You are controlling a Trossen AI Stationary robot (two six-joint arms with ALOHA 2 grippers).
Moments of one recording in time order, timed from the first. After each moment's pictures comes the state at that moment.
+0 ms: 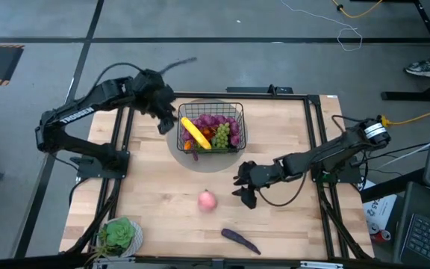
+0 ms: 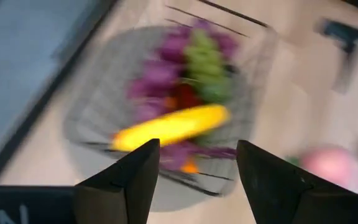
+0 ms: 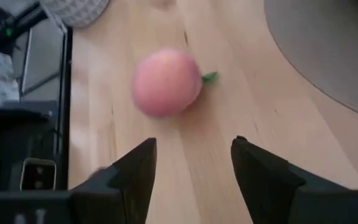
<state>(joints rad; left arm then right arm) 0.42 1.20 1.39 -0.97 0.06 -0.08 0.32 1.51 0.85 -0.05 0.08 0.69</state>
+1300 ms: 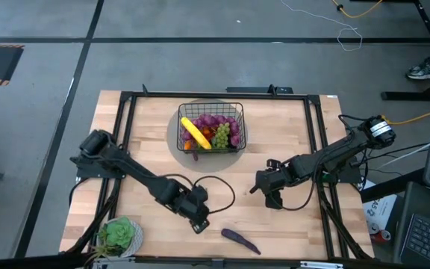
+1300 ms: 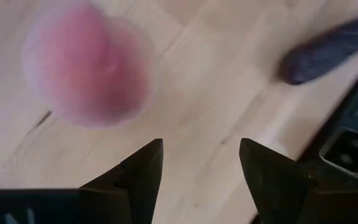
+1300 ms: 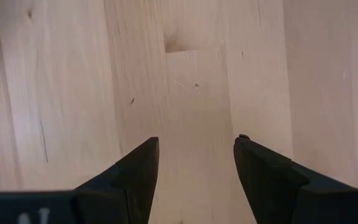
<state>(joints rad) -0.50 1.84 1.39 -0.65 -0.10 -1.21 0.39 1.44 0.85 -0.66 0.06 0.49</state>
